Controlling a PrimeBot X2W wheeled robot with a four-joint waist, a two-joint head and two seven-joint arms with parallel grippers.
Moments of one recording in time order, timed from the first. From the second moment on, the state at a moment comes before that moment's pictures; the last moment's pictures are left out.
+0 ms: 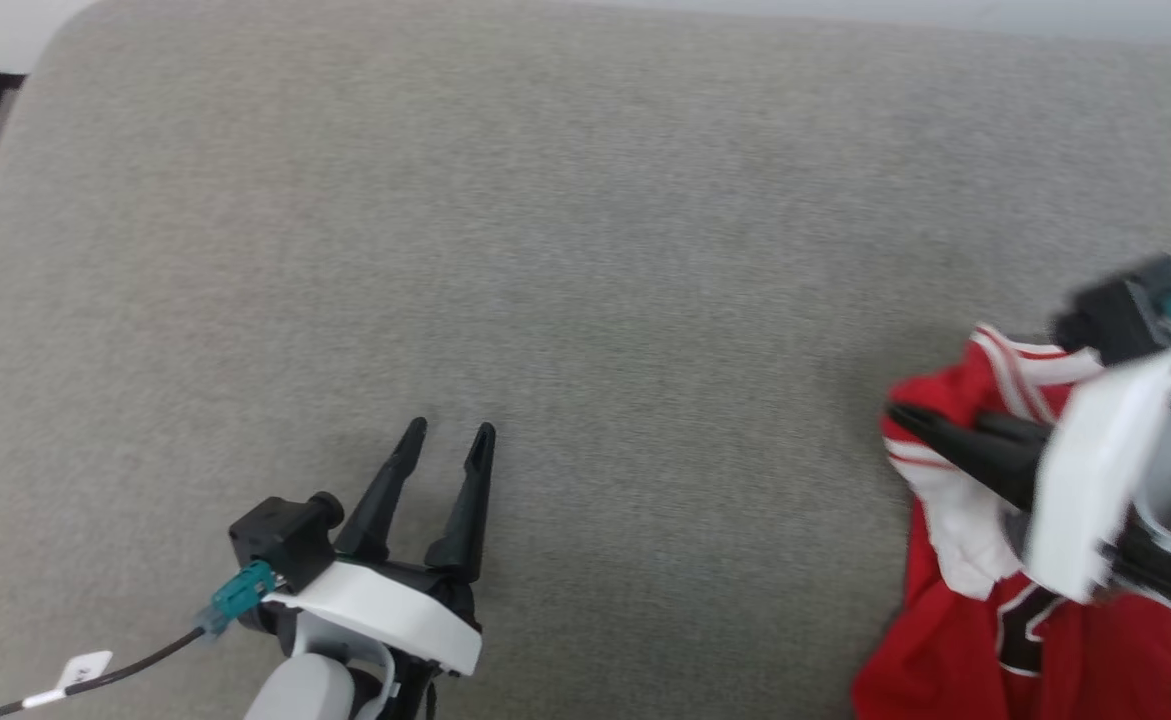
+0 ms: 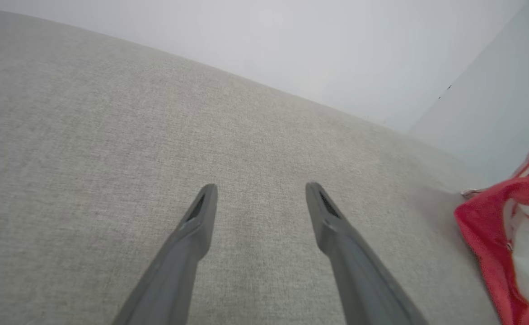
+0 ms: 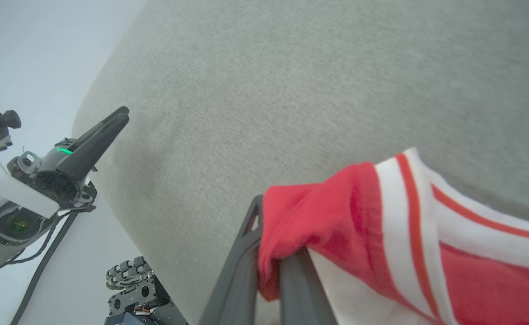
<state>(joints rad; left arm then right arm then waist) -0.18 0.15 -0.32 0.26 -0.54 -0.13 -0.26 -0.24 -0.43 0.08 -0.34 0.87 0.13 1.00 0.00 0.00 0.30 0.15</state>
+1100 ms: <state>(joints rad) -0.20 0.10 -0.37 0.30 -0.57 -0.13 -0.26 -0.94 -0.21 0.47 0.71 0.67 0.13 0.37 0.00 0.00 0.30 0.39</state>
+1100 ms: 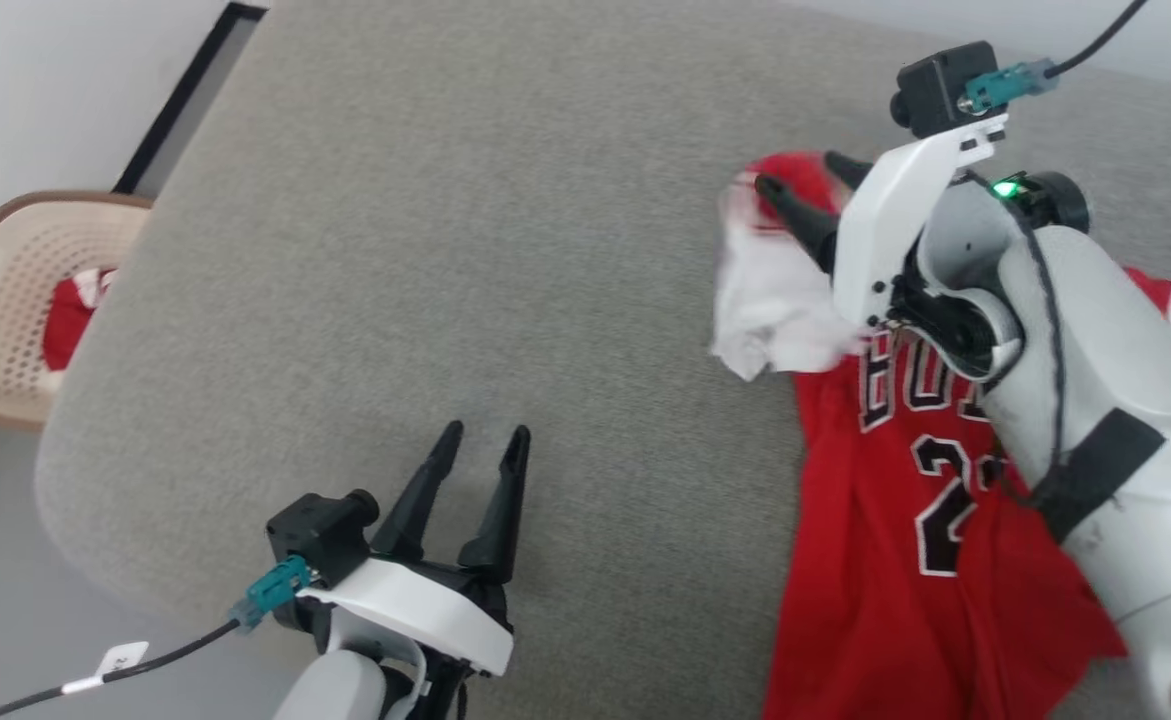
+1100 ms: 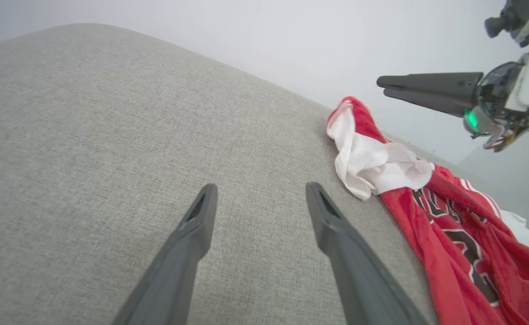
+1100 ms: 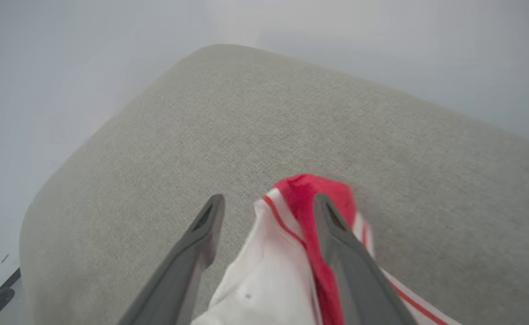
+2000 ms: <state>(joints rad) -0.67 0.76 -0.86 0.25 -1.02 -0.13 0.02 -0.29 -0.36 0.11 0.13 0.61 0.13 -0.01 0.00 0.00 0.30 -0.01</state>
